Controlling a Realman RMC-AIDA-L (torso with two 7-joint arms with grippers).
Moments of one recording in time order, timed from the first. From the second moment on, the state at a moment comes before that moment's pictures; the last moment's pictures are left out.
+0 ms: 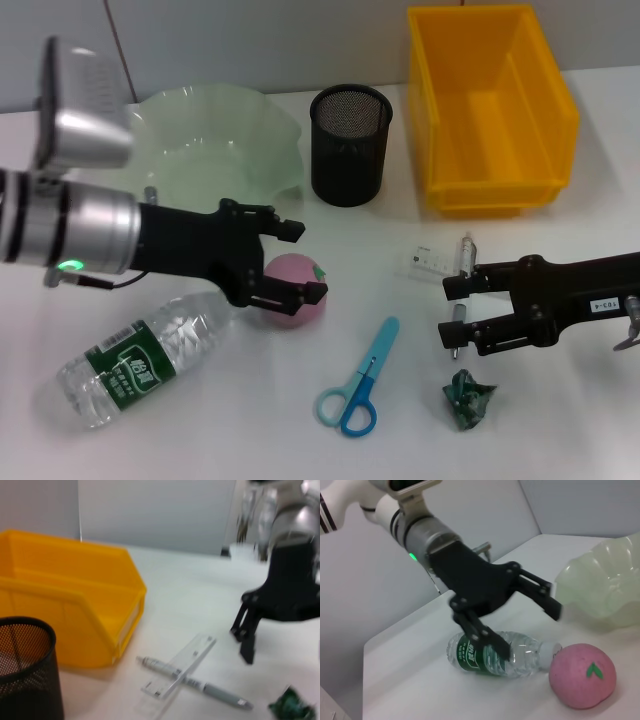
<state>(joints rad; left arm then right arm) -0.68 -2.07 1.16 0.81 1.97 1.43 -1.54 0.55 1.96 -0.69 -0.54 -2.12 -1.72 1.48</state>
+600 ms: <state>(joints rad) -0.73 -2.07 1.41 0.81 2.13 1.16 -1.63 0.55 1.96 -0.69 -0.54 -2.12 -1.71 1.52</state>
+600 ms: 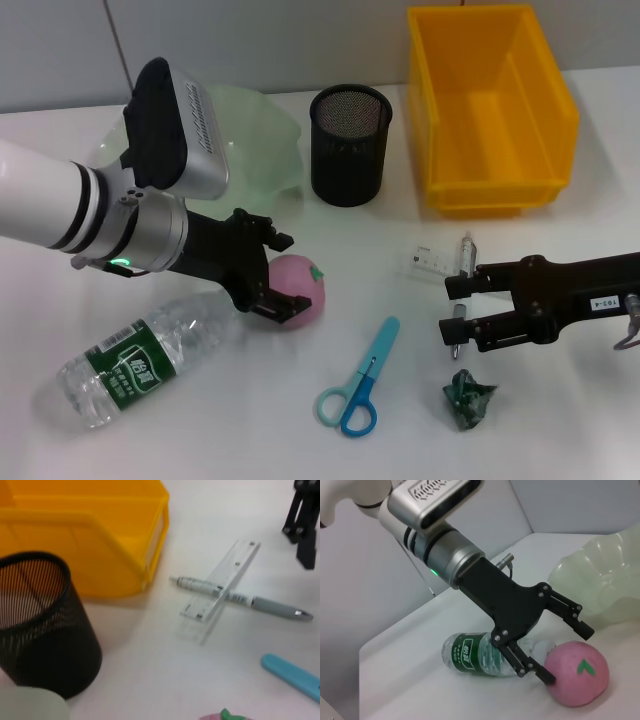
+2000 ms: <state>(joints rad) -0.70 -2.07 1.19 0.84 1.87 1.26 -1.67 0.54 1.96 -0.69 -0.54 -2.12 -1.71 1.52</state>
